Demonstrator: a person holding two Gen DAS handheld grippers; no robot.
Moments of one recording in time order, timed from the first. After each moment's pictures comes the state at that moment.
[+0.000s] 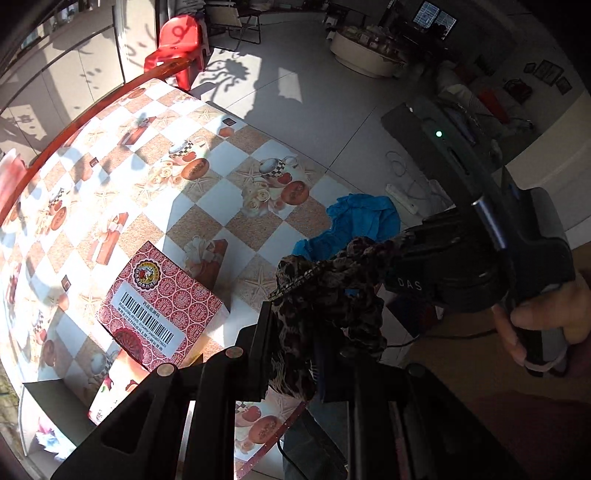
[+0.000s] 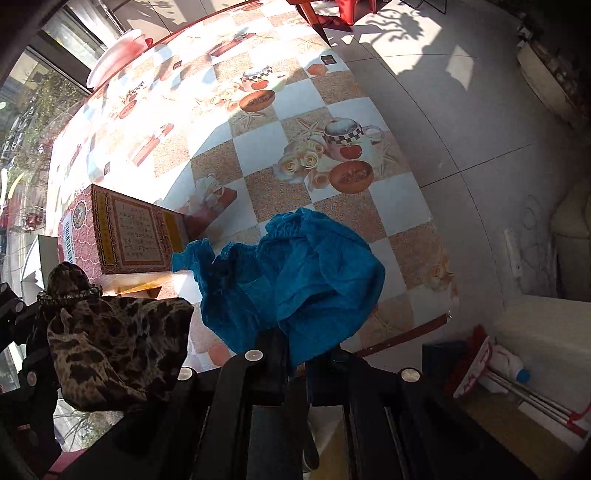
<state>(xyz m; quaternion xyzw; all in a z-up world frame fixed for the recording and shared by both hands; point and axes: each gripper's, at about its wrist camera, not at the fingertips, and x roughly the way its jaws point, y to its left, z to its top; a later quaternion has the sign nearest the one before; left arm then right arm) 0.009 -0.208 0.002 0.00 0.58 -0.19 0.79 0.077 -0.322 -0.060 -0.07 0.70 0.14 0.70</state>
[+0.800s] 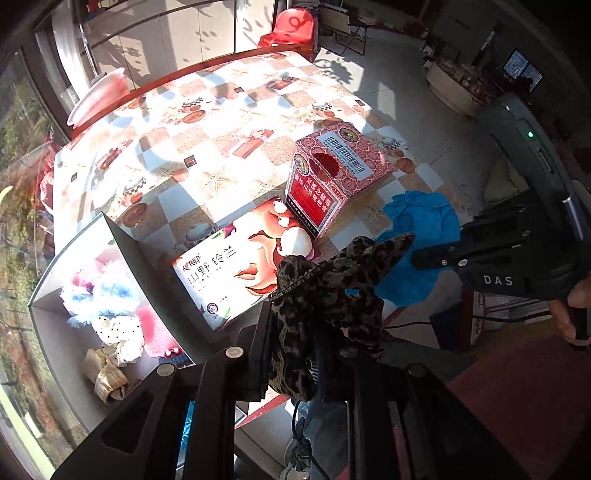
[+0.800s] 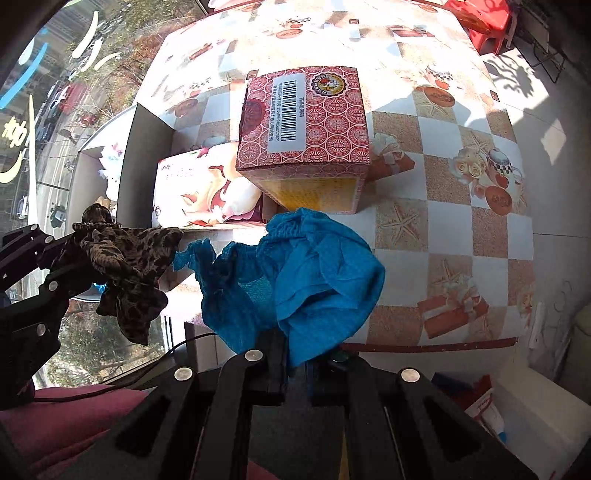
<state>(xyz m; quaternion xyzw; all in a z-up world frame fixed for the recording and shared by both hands) -0.123 -0.071 0.001 -0.07 0.58 -0.01 0.81 -0.024 -0.198 -0.043 -0.18 0.67 0.32 0.64</state>
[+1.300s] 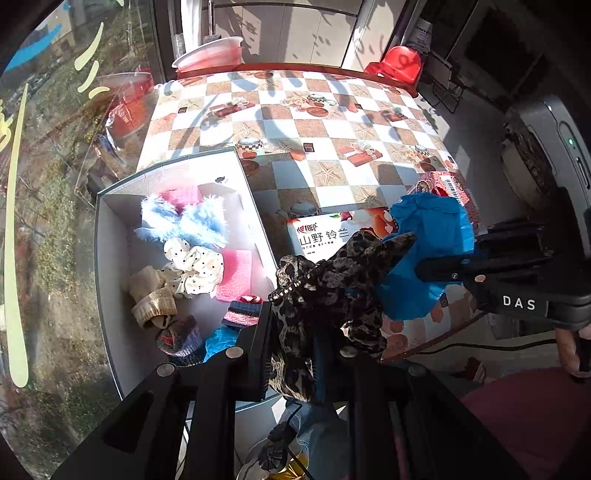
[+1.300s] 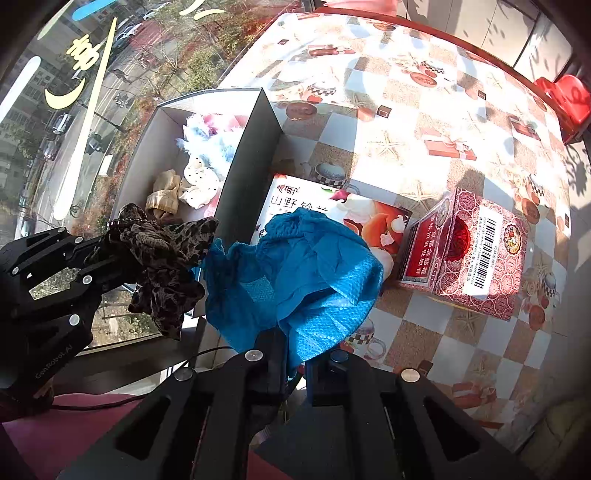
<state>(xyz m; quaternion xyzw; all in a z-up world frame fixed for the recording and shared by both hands) -0.193 0.013 0.003 -0.19 0.55 0.15 0.80 -0.061 -0.076 -0.019 -0.27 0.61 0.44 0.60</state>
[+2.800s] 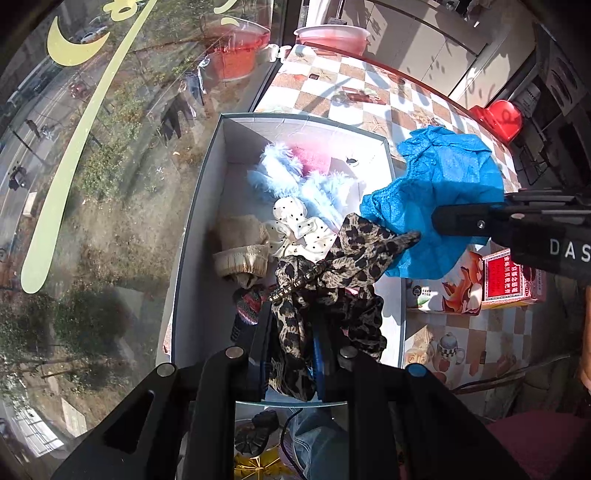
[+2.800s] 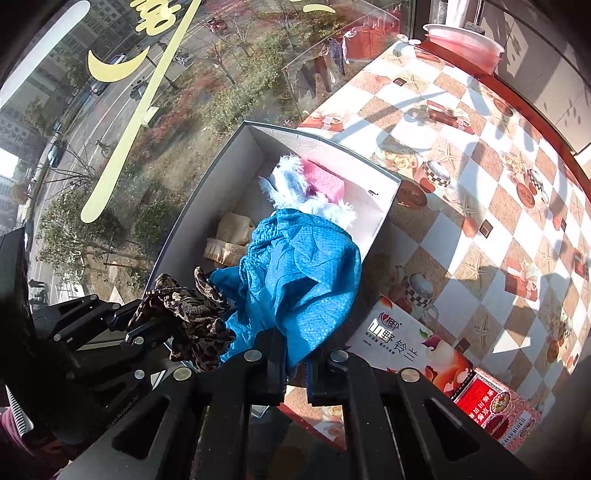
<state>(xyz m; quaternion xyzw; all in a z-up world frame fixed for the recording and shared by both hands) -0.246 0.081 -0.026 -0.30 0.54 0.30 0.73 -0.093 0.059 -0.012 -0.34 0.56 0.53 0.55</state>
